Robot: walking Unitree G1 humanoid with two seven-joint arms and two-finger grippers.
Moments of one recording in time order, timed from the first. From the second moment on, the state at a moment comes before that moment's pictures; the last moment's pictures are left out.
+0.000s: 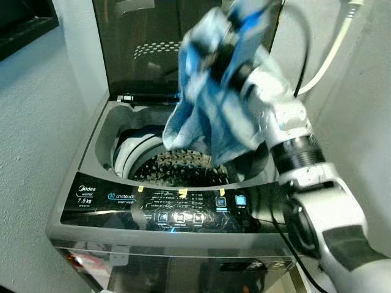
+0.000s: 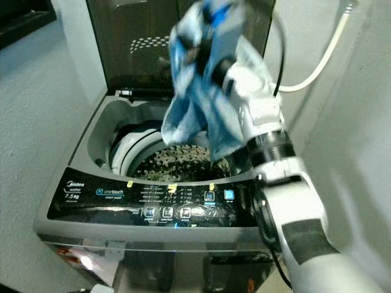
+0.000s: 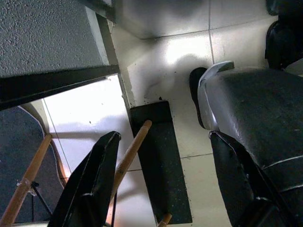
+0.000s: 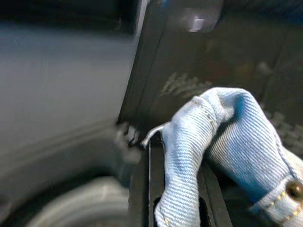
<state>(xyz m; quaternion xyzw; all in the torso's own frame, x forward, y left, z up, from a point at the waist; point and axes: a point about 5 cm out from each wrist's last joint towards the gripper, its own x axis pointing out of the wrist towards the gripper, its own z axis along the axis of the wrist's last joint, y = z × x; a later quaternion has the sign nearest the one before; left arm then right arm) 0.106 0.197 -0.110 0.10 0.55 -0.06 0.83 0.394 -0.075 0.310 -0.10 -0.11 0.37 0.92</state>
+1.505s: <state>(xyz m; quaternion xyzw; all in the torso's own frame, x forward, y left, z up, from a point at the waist) 0.097 0.200 -0.113 0.09 0.57 -0.05 0.81 0.369 -0.011 0.148 -0.11 0.12 0.46 0.87</state>
